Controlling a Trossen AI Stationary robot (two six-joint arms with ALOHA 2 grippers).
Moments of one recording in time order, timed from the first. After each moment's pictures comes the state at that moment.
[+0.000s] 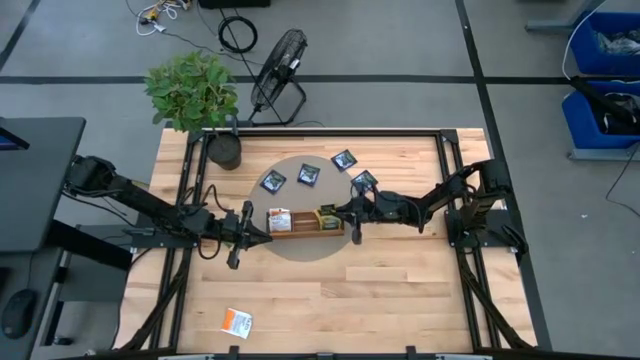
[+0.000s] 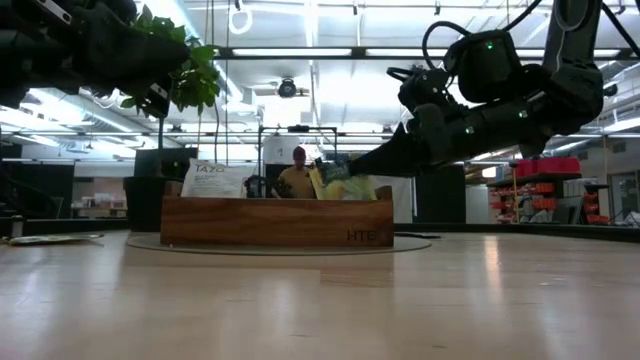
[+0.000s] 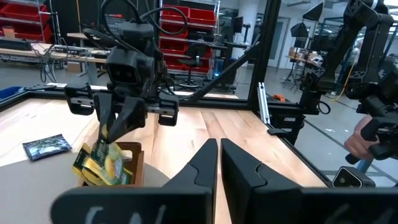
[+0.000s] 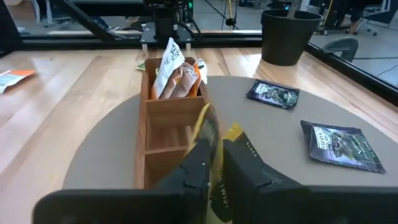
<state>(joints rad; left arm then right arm) -0.33 1.05 0.09 1.01 -0.20 -0.13 -0.02 1.79 0.47 1.07 0.07 -0.01</state>
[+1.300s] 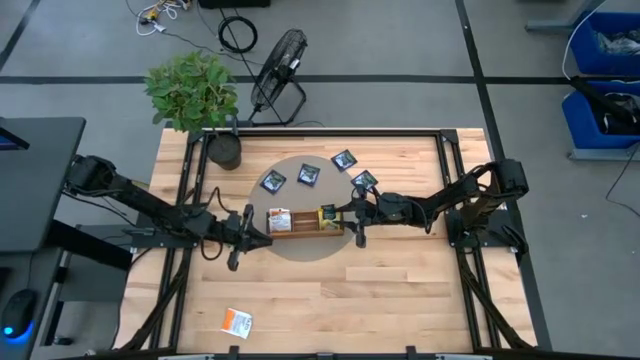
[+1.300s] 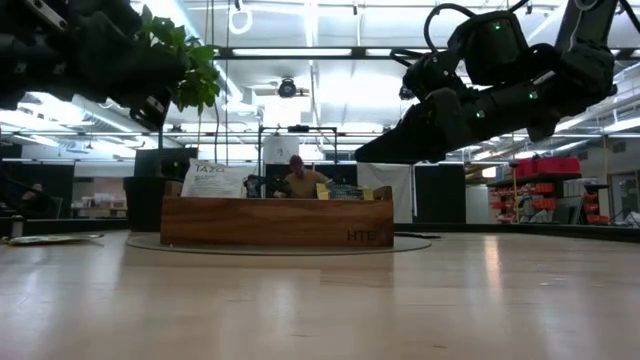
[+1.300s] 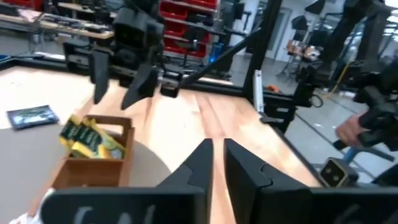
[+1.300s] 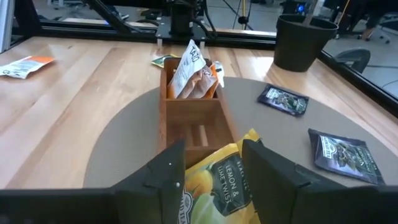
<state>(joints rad) -0.34 1.05 0.09 0.94 -0.19 -0.22 0.02 1.67 0.47 0.93 0.07 -0.07</state>
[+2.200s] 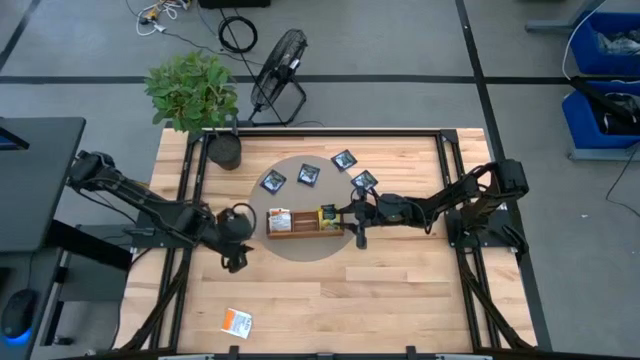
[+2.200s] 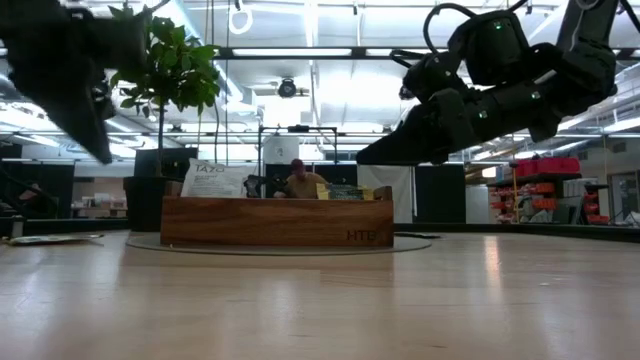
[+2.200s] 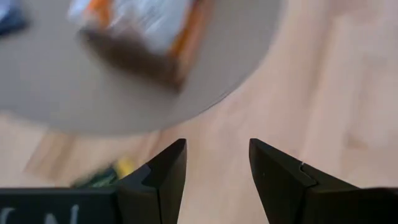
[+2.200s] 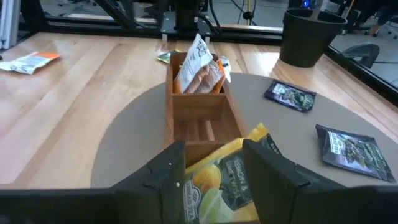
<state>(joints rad) -0.45 1.05 0.63 -0.64 -0.30 -0.80 0.02 1.67 0.47 0.91 0.07 -0.06</state>
